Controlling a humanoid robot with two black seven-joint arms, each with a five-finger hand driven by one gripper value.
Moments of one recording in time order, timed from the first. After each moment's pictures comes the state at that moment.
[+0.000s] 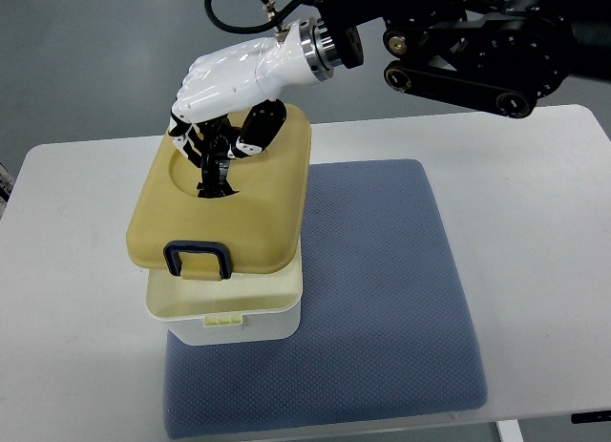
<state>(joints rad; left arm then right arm) 0.01 0.00 -0.04 -0.16 0.03 0.02 0.06 1.75 -0.25 -0.14 1.05 -1.36 0.16 0.61</state>
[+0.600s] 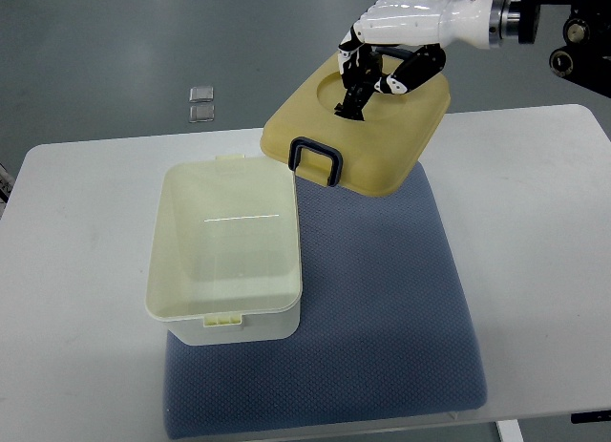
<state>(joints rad) 0.01 0.00 -0.04 -0.16 0.03 0.02 0.06 1.50 -0.61 -0.10 1.02 -1.36 0.06 0.61</state>
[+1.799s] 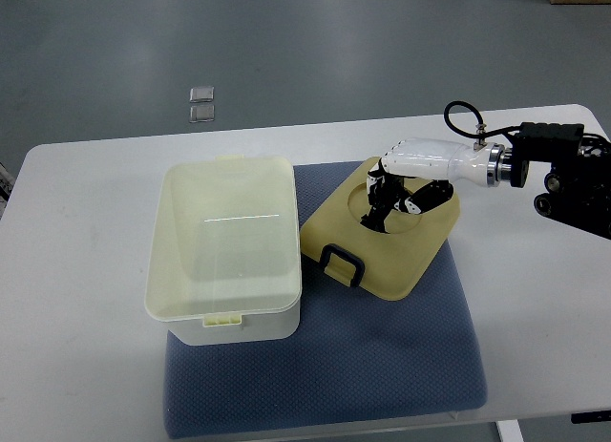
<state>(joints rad) 0.01 0.00 -0.04 -0.16 0.03 0.02 0.06 1.13 -0.53 -0.11 0.98 -1.38 -0.11 0.61</state>
